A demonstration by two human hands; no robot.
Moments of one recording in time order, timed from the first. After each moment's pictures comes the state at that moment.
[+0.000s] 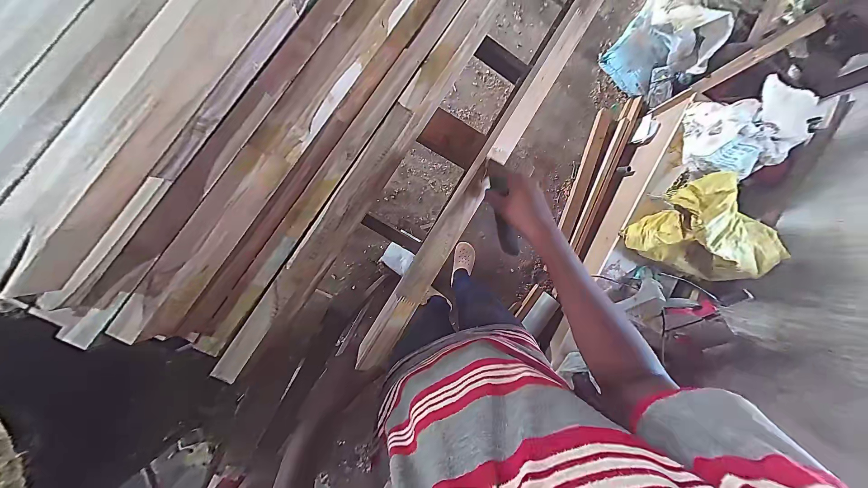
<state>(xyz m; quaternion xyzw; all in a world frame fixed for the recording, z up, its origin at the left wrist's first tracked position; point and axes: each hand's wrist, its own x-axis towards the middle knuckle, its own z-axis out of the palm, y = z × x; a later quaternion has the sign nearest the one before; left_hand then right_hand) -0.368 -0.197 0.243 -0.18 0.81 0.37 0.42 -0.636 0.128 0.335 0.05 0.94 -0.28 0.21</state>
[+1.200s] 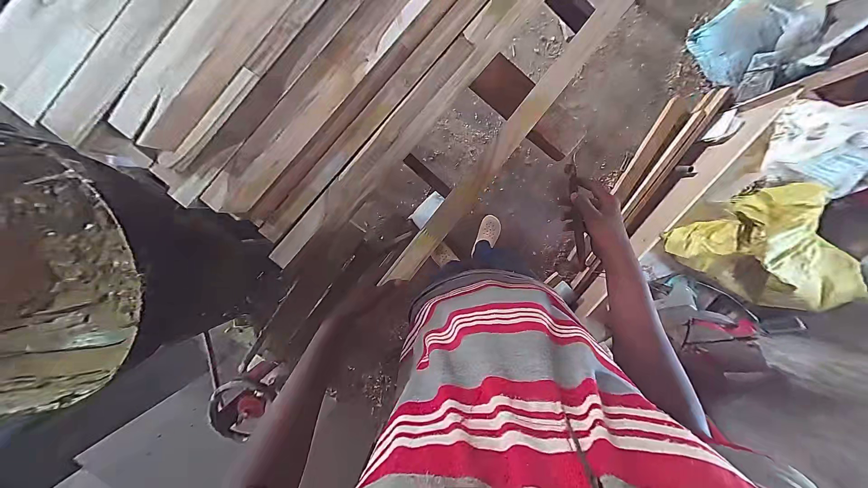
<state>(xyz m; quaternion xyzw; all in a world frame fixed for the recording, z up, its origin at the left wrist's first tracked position) -0.358 -0.205 0.239 -0.21 0.75 0.51 0.37 -0.551 0.211 0.292 0.16 0.78 -0.57 0.21</state>
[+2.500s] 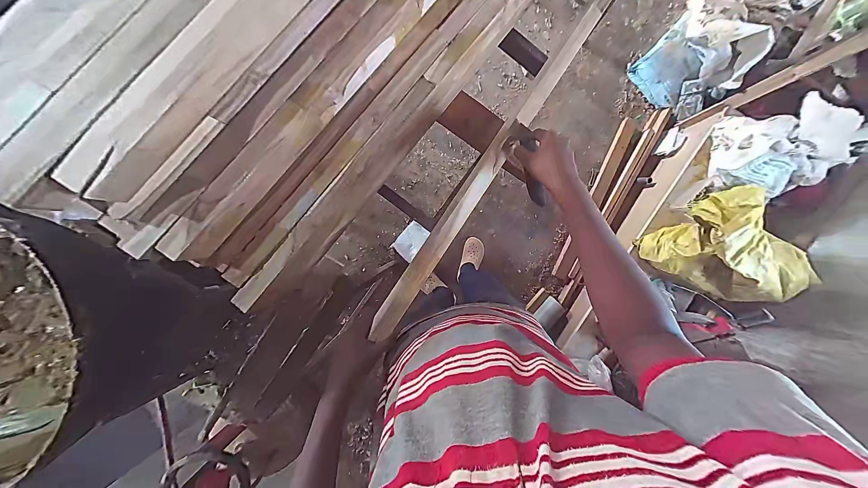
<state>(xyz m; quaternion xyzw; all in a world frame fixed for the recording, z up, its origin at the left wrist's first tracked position) -0.325 -0.162 0.238 -0.24 0.87 0.29 0.33 -0.669 0.149 0.335 0.04 0.96 -0.20 0.19</state>
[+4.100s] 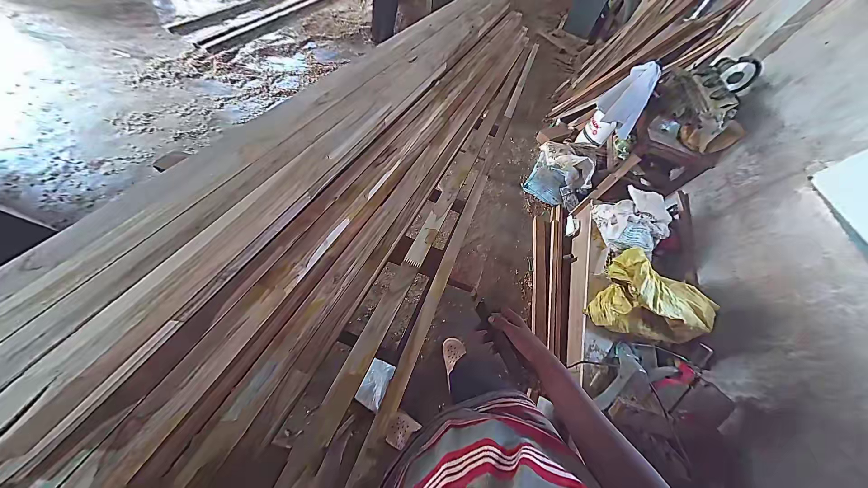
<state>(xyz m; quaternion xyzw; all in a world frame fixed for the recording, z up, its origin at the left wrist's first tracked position) -0.413 -0.159 0.361 -0.02 0.92 0.28 0.27 -0.545 0.202 0.309 0.19 0.65 -0.70 0.24</state>
